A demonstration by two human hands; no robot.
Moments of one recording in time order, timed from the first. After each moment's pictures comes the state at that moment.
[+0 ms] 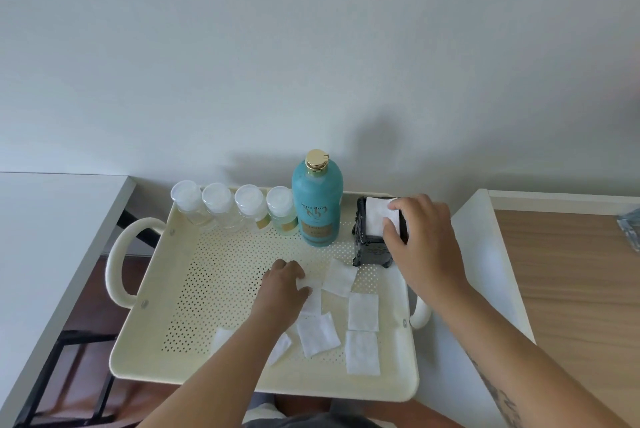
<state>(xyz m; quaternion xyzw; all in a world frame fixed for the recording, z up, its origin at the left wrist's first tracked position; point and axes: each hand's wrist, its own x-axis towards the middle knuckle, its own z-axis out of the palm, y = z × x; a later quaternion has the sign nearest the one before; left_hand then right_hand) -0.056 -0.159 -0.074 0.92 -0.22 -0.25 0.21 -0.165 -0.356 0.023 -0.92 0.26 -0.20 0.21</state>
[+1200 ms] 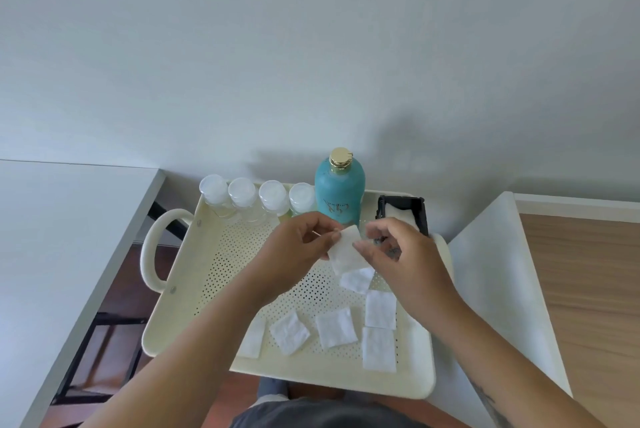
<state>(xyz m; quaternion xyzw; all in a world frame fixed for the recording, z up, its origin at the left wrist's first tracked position) -0.033 -0.158 0.038 0.76 -0.24 -0.32 0.51 -0.164 -0.307 0.042 -0.83 0.23 -0.11 0.50</state>
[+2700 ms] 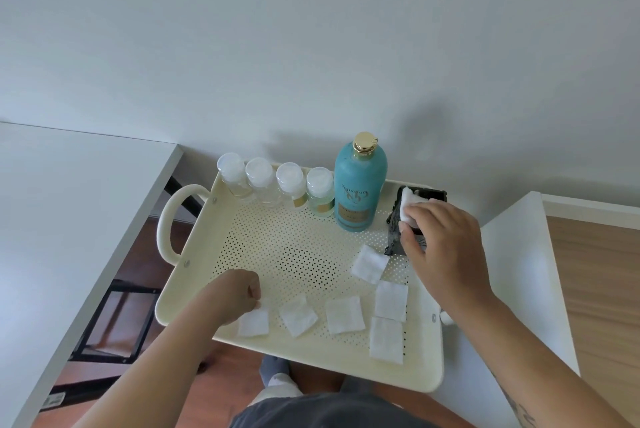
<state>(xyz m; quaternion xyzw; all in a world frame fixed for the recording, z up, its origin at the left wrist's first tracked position) -0.020 -0.036 -0.050 0.92 -0.20 -0.35 0.06 -0.164 -0.340 0.010 -0.96 0.15 -0.21 0.14</state>
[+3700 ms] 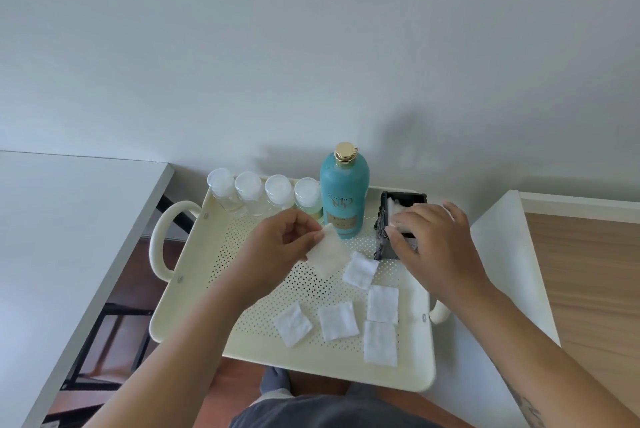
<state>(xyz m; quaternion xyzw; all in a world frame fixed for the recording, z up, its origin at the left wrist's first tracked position) -0.034 -0.127 0.040 0.77 -0.24 -0.27 0.53 -0.168 -0.349 0.024 -0.96 0.15 -0.15 0.17</state>
